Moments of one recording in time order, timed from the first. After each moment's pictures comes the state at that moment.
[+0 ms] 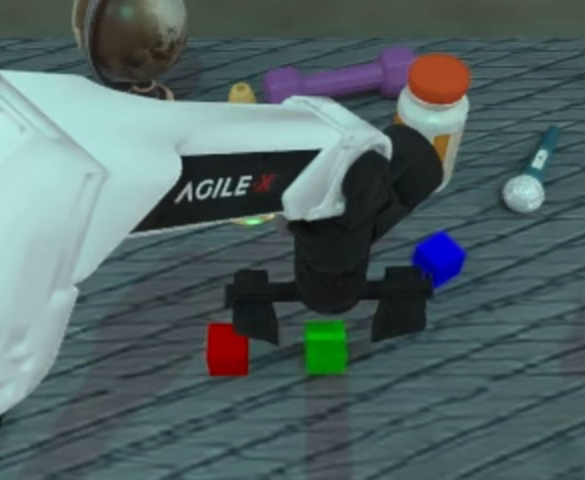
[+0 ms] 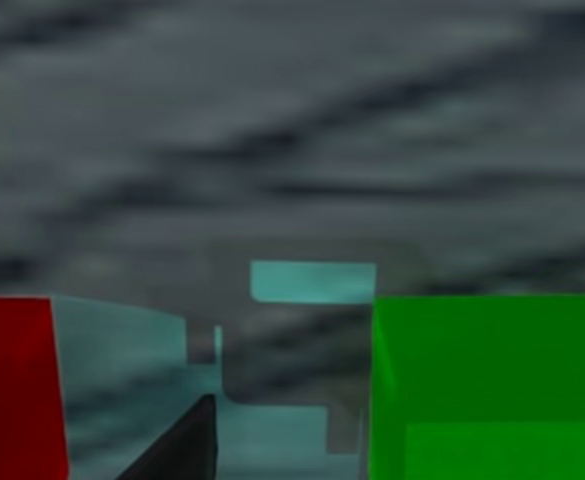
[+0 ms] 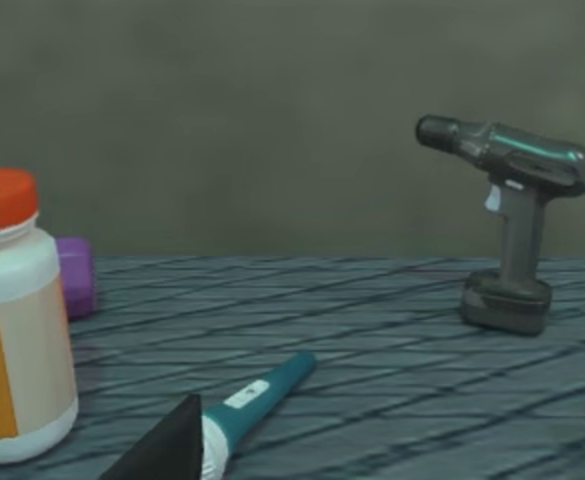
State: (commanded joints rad) left arm -0.83 2.17 1.58 -0.95 -0.02 -0.82; right arm 0.00 0.00 0.00 0.00 0.00 0.00
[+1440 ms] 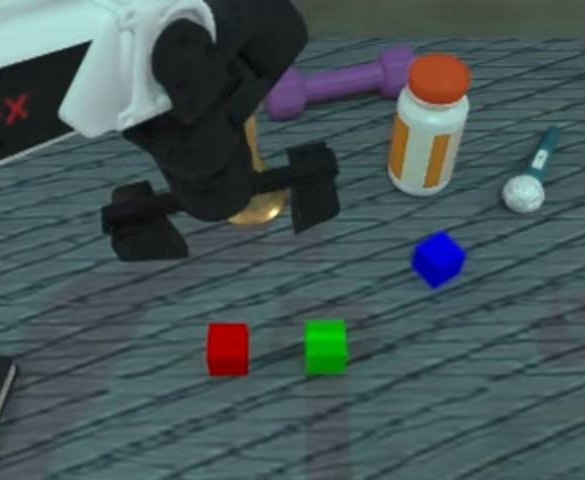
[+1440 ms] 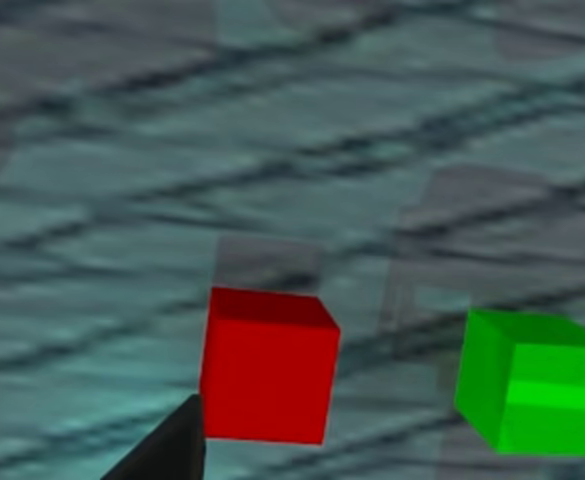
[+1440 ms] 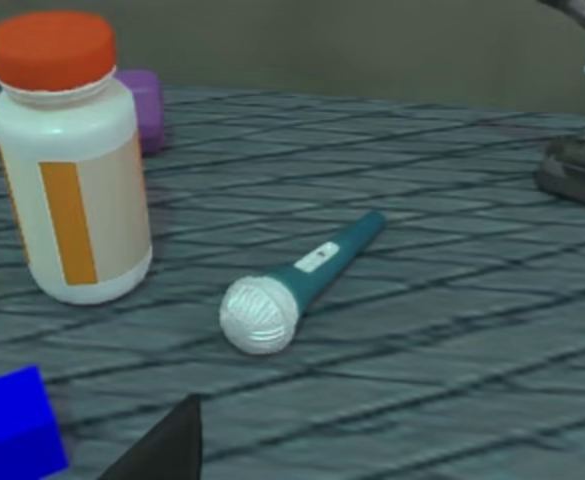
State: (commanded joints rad) left arm -0.65 1.77 1.46 -1.00 -0.04 -0.79; right arm 0.08 0.35 0.29 -0.22 -0.01 -0.03
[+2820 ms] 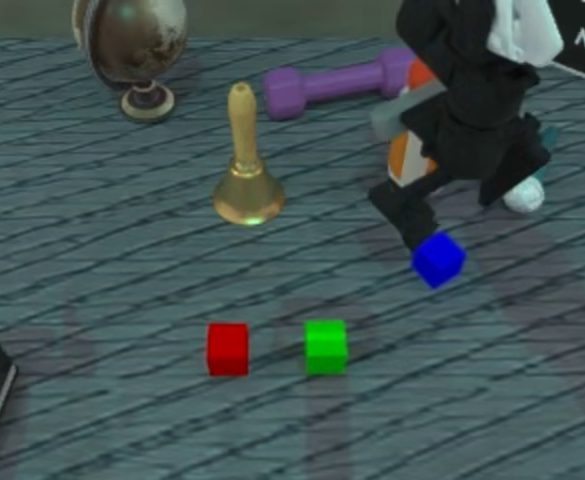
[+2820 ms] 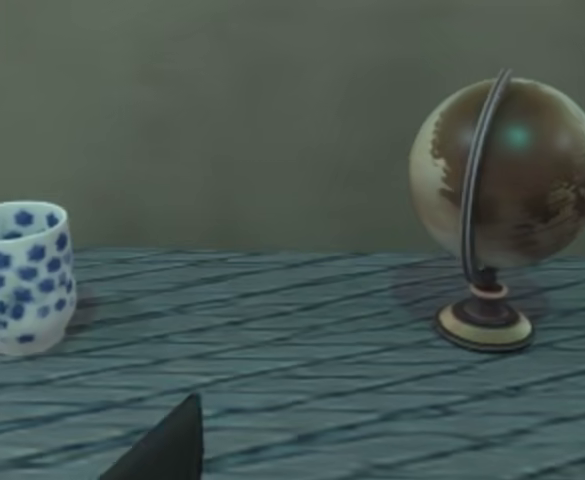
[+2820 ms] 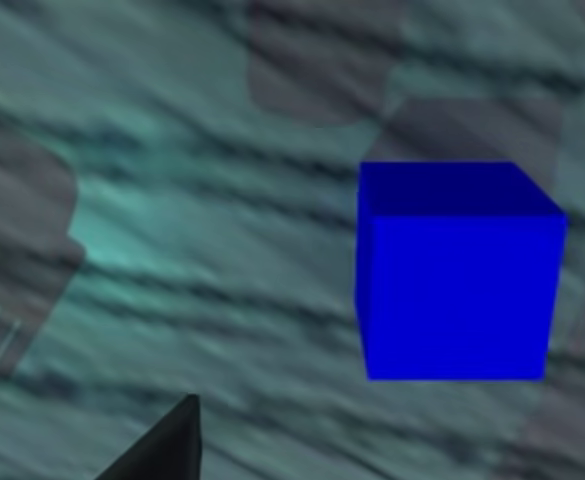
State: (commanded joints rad) left arm 0.02 0.01 0.00 -0.01 0.00 -0.01; right arm 0.44 2.20 1.84 -1.21 0.00 -0.15
